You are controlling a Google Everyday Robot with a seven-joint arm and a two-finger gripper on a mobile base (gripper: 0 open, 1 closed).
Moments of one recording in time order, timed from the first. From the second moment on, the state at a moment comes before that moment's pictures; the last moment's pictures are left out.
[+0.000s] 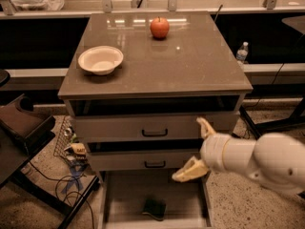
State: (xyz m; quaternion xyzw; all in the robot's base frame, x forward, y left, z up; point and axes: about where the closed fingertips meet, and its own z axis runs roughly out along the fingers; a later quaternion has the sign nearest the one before) arm 0.482 -0.102 0.708 -0.51 0.72 0.12 0.45
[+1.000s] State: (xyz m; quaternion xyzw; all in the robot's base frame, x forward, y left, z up) arm 0.458 -0.068 0.475 -0.54 0.69 0.17 0.45
